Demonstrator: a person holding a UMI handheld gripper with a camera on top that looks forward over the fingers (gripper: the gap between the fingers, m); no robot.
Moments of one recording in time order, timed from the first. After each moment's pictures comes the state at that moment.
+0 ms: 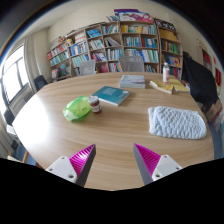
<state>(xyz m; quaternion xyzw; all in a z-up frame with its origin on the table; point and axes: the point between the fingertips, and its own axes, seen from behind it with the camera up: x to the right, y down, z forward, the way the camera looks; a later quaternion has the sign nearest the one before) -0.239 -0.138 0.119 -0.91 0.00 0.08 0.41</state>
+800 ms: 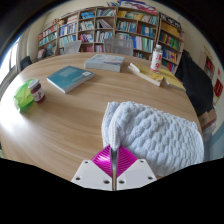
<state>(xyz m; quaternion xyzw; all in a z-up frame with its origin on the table) -0.052 0.003 -0.015 -0.94 -0.03 -0.03 0.34</state>
